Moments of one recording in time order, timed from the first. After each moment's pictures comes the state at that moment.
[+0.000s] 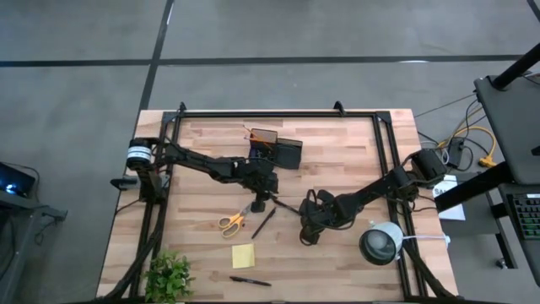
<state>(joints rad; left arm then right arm) 0.07 1.79 0.99 0.04 0.20 0.15 0.37 1.79 0.93 -0.40 0.26 0.80</state>
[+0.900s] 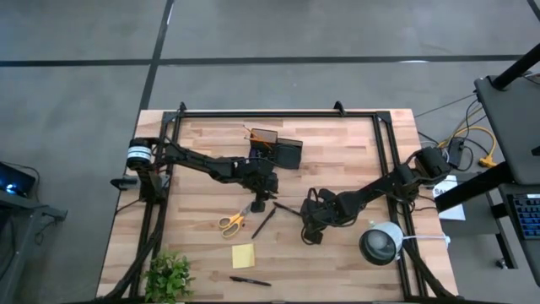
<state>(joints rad) 0.07 1.79 0.98 0.04 0.20 0.14 0.36 1.74 0.93 -0.46 0.23 0.76</state>
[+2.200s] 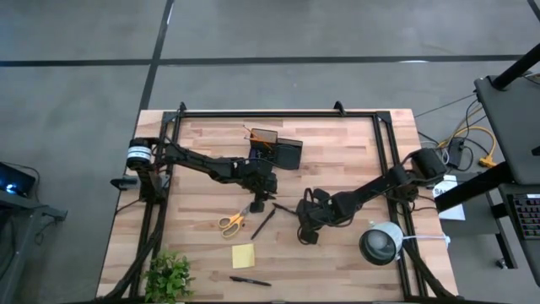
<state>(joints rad) 0.07 1.79 0.97 0.04 0.20 0.13 0.34 1.78 0.94 -0.37 0.24 0.69</state>
